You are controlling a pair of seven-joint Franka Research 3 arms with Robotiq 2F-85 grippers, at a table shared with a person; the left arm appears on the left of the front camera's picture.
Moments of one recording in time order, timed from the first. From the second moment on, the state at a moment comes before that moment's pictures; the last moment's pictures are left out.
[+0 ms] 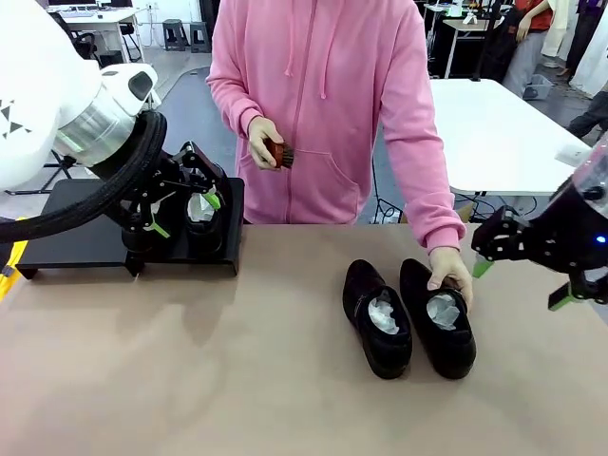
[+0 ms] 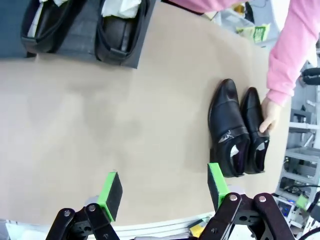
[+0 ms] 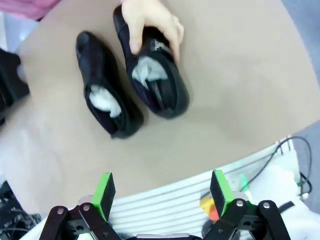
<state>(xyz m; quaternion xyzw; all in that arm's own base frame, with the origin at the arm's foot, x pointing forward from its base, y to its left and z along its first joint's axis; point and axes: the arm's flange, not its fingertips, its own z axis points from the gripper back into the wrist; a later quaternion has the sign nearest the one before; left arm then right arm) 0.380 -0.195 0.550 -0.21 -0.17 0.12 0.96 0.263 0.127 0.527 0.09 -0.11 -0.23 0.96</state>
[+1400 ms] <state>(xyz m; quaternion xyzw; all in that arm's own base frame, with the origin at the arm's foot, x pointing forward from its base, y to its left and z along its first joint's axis) 0.379 -0.201 0.557 -0.21 -0.18 0.12 0.95 0.312 0.180 0.504 0.06 -0.10 -0.07 0.99</state>
